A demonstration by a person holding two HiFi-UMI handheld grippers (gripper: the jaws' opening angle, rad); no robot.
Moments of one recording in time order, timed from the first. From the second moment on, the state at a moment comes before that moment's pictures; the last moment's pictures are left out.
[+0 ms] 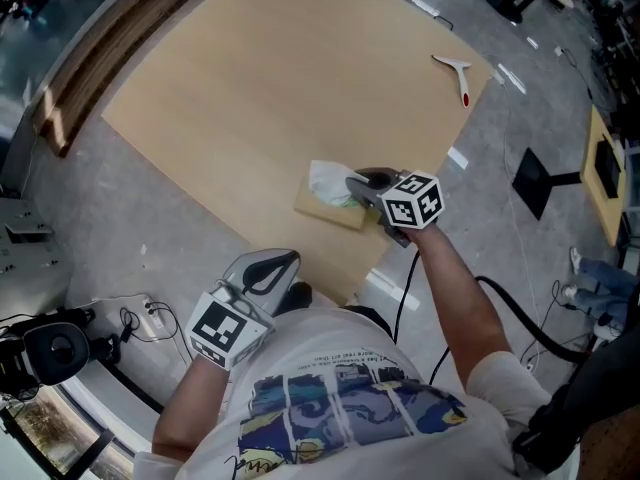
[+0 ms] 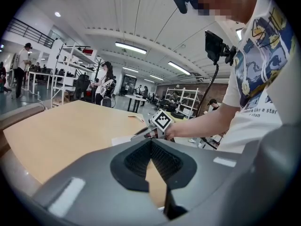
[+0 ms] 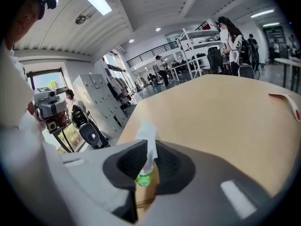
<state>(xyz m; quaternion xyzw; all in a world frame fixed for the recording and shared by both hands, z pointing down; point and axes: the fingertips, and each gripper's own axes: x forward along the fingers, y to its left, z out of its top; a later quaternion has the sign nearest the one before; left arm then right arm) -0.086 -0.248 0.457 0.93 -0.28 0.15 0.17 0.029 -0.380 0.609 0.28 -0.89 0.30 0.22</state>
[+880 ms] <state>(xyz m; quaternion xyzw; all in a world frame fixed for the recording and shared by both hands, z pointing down) -0.056 -0.195 0.445 0.93 -0.30 0.15 0.16 0.019 -0.331 0.578 0.27 -0.91 0.15 0.26</state>
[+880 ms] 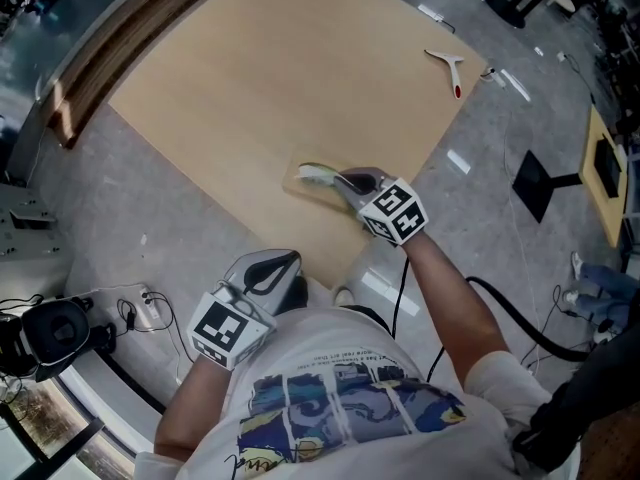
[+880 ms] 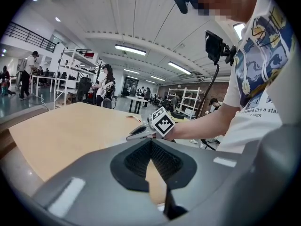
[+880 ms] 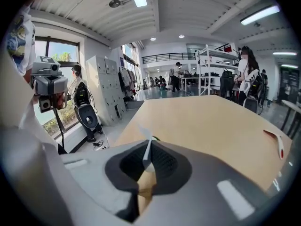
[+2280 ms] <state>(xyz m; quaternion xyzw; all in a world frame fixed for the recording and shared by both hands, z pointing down) -0.046 -0.121 0.409 0.92 -0.35 0.12 0.13 0.034 -0.246 0.444 0.28 -0.93 0.07 0.21</state>
